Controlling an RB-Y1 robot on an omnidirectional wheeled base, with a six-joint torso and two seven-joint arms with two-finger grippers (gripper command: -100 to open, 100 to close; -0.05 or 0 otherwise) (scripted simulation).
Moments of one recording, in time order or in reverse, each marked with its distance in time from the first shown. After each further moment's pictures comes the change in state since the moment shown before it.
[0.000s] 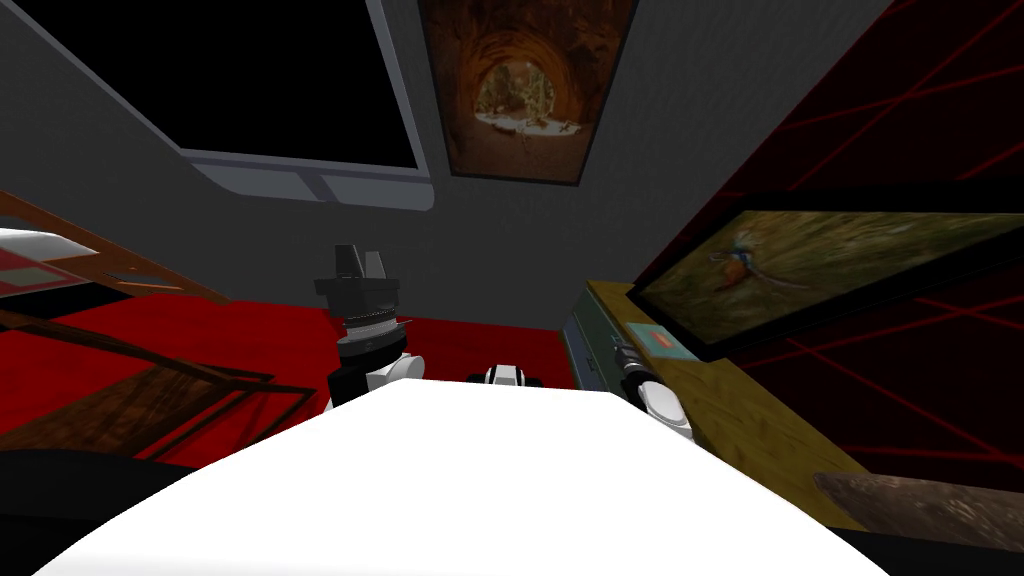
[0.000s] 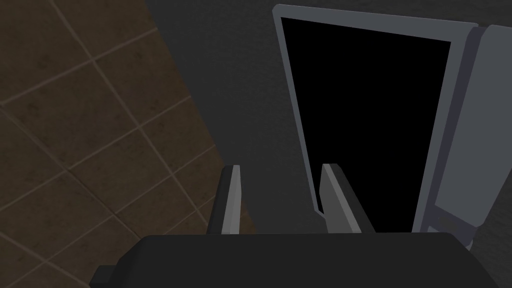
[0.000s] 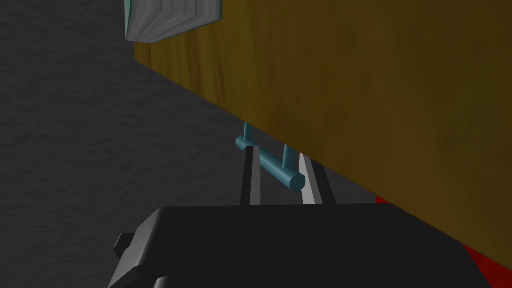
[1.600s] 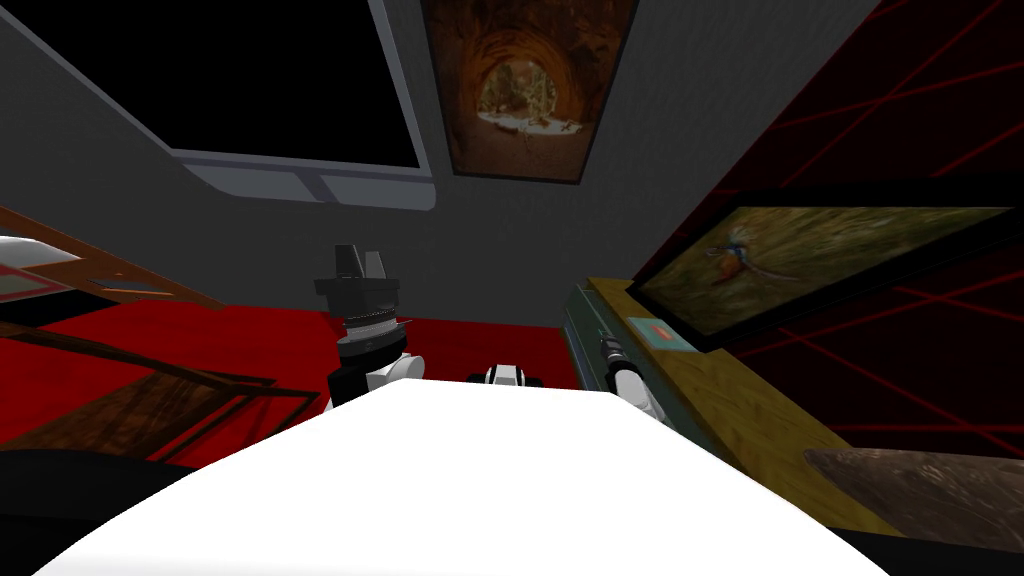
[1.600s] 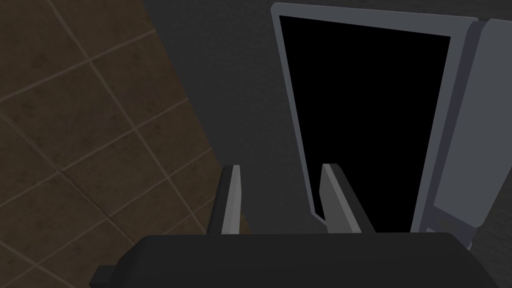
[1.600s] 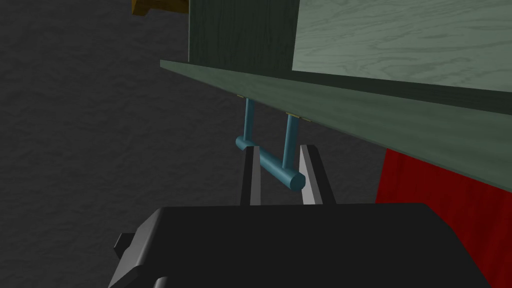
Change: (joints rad) left arm 0.000 0.000 0.000 0.000 0.000 0.000 0.000; right arm -0.005 0.099 0.088 -0.135 0.422 0.032 -0.359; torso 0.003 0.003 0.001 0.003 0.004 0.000
